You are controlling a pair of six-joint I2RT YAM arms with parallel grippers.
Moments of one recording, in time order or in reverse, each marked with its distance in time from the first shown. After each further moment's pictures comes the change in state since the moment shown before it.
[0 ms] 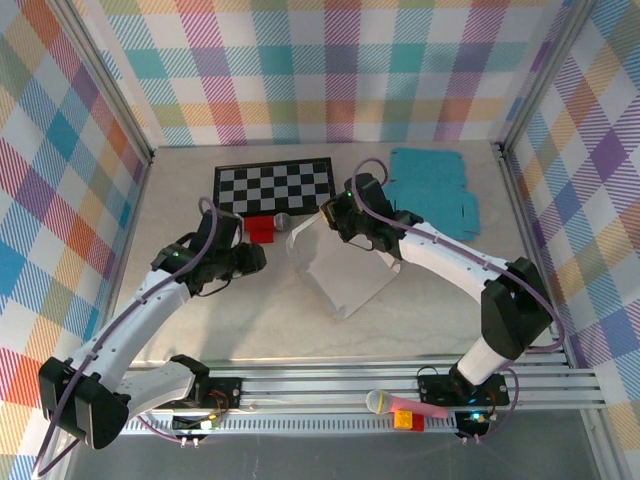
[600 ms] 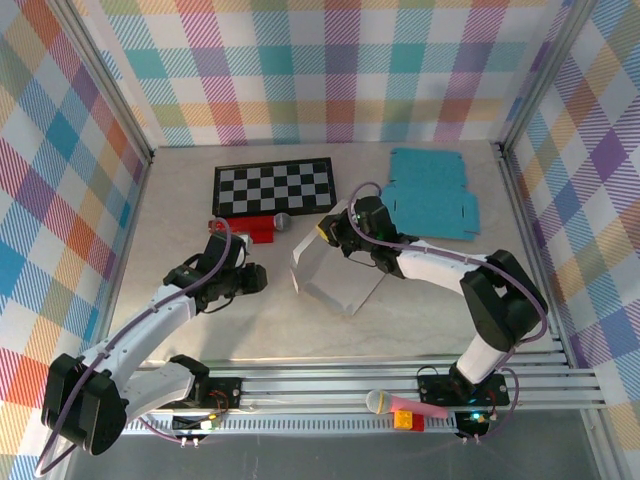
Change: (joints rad) left arm 0.001 -0.034 -0.240 0.219 0.058 0.130; right arm -0.031 0.059 -0.259 0.413 -0.192 -0.079
